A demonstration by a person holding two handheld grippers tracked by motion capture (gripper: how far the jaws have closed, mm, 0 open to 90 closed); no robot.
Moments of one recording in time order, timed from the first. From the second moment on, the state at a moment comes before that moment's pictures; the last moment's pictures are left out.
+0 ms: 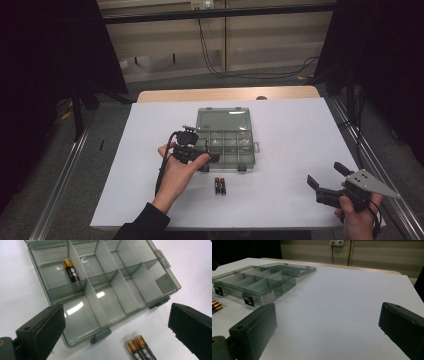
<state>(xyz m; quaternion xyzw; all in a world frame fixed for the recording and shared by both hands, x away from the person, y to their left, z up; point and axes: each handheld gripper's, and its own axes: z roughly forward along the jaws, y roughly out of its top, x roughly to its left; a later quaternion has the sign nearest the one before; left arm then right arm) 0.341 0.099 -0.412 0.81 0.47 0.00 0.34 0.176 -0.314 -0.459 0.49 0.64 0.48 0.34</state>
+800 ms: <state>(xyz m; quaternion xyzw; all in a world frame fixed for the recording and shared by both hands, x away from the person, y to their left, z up) 0.298 0.094 -0.424 0.82 0.47 0.00 0.33 0.176 -0.314 -0.458 0.49 0.64 0.48 0.34</state>
